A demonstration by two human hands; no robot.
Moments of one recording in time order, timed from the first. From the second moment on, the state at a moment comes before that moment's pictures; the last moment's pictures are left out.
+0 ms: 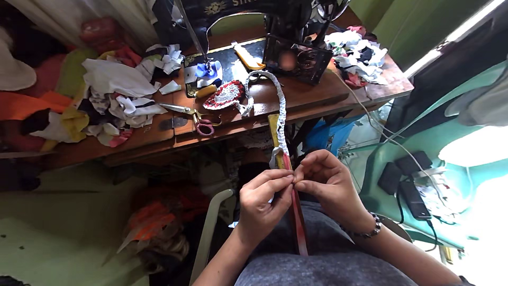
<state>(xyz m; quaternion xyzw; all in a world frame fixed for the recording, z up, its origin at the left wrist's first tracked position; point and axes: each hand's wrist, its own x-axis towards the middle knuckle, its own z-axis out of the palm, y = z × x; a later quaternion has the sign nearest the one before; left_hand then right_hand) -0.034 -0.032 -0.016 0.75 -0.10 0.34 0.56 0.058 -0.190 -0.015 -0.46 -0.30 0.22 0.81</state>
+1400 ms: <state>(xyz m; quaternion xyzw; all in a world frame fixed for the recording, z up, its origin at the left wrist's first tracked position) -0.037 -0.018 -0.014 0.74 -0.14 0.31 0.58 0.050 -0.196 -0.008 -0.54 -0.37 0.15 0.74</state>
